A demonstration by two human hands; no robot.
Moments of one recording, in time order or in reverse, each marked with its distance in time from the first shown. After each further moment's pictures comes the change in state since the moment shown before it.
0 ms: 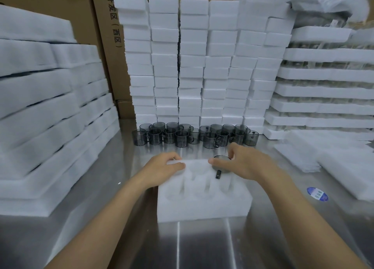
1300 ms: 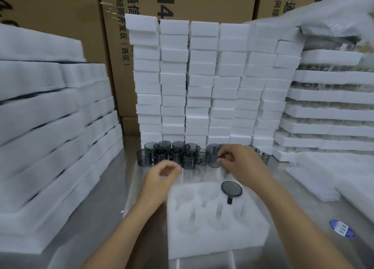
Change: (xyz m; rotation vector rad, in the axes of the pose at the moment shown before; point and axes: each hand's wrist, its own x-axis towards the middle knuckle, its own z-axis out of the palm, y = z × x) left_hand 0.003 0.006 -0.010 -0.373 0.391 0.141; right_hand 0.043 -0.045 -0.014 0.229 0.249 -0.179
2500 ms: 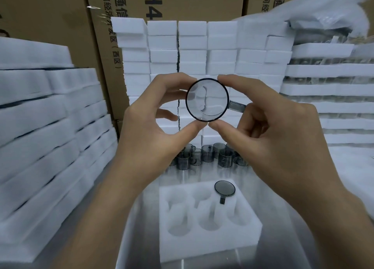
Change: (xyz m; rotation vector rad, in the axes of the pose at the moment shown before) left_hand -0.030 0.202 -0.012 0.093 0.025 0.732; right_hand -0.098 -0.090 -0.119 0.203 0.518 -0.401
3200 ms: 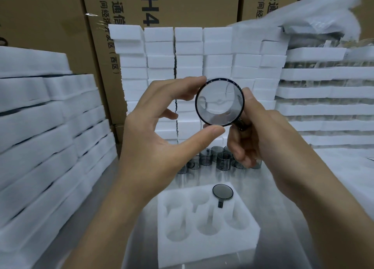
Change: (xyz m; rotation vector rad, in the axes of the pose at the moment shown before) left_hand -0.002 0.014 0.009 0.016 0.059 0.114; right_hand 0.013 0.002 -0.001 0.591 -0.305 0.534
